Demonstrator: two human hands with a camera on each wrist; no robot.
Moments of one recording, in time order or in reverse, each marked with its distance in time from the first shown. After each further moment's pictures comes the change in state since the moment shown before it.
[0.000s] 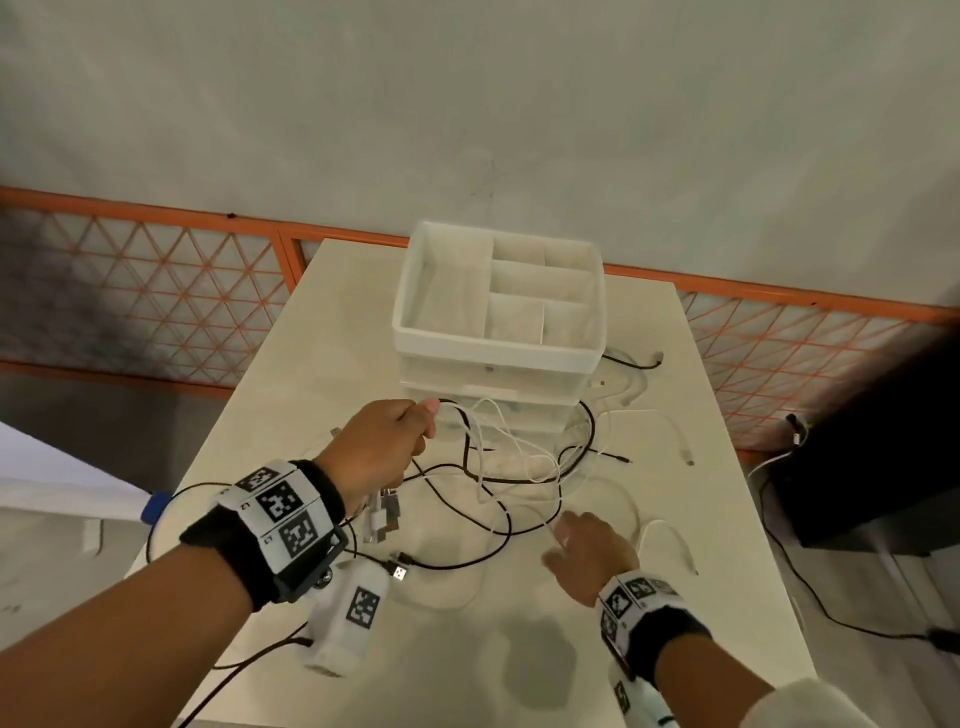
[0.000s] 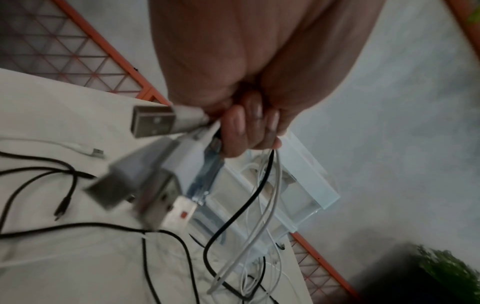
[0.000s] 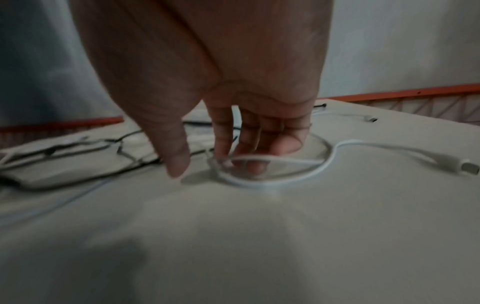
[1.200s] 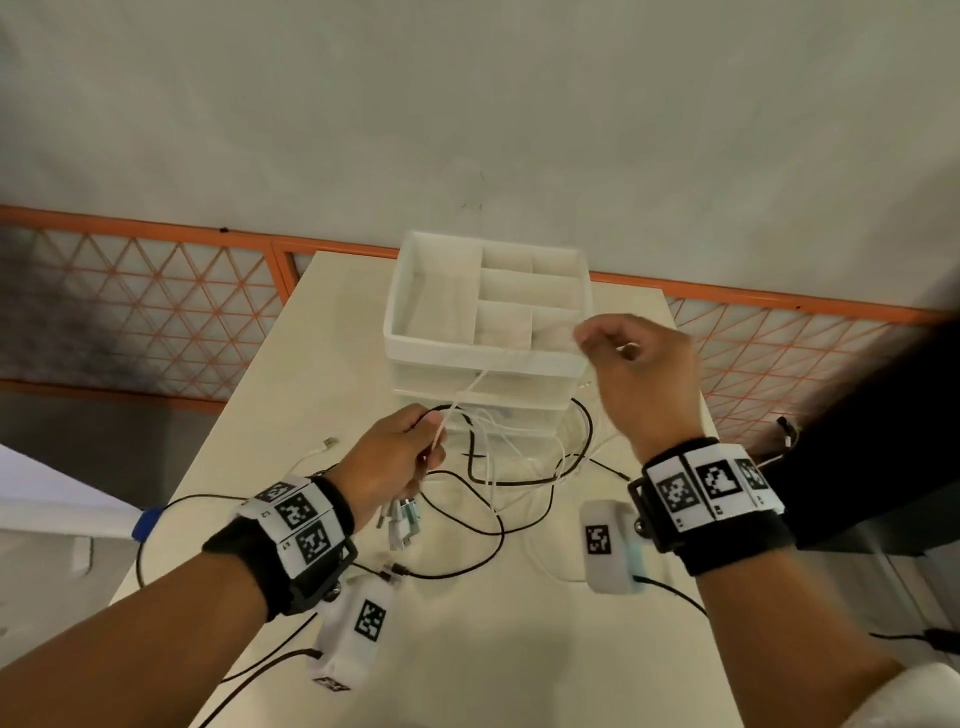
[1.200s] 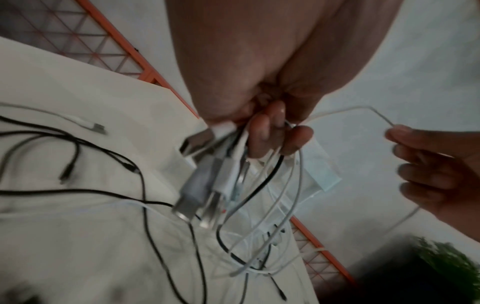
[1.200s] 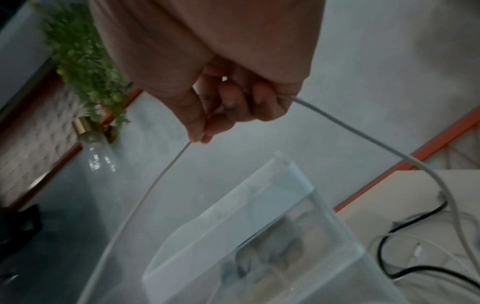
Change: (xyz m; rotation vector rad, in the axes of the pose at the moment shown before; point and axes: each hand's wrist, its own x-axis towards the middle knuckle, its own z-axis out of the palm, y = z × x) left_hand -0.001 -0.005 0.016 -0.145 -0.114 0.051; right_hand -0.048 -0.054 -0.186 0.907 0.860 -0.367
